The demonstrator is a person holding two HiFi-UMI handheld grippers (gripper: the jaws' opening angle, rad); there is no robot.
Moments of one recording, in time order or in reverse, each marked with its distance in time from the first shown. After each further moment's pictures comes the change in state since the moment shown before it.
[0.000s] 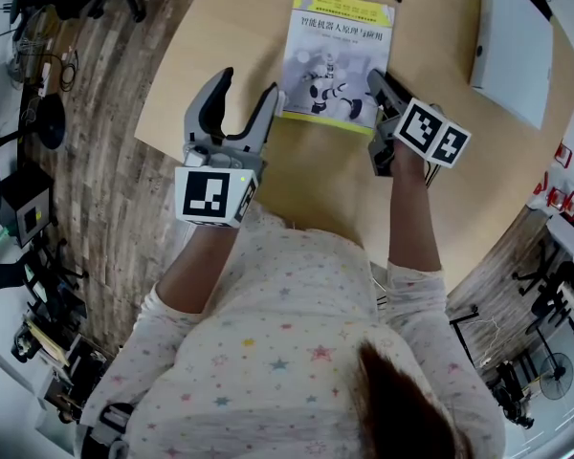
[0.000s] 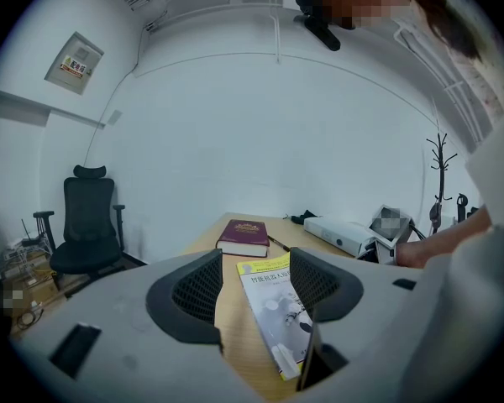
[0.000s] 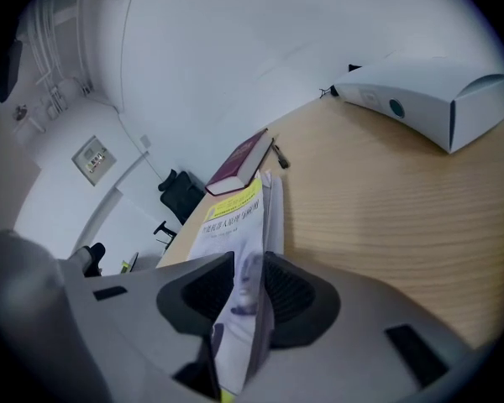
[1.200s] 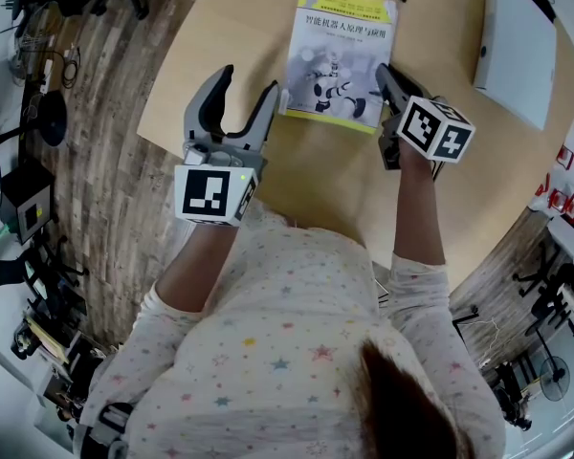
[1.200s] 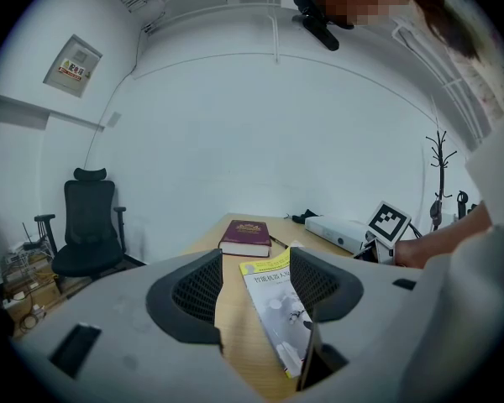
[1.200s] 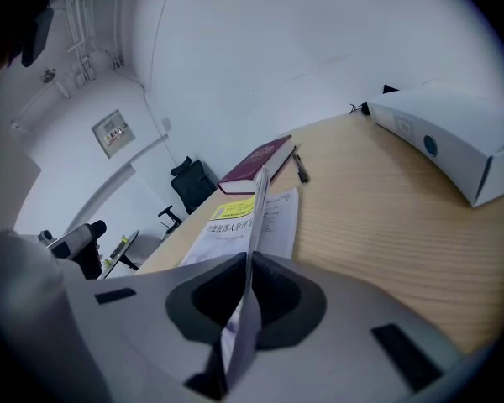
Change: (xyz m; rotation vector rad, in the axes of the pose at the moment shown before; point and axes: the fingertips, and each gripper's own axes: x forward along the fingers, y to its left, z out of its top) left arm -0.003 0.003 0.001 0.014 0.000 0.004; right arm 0.004 0.005 0.010 -0.205 0.007 0.019
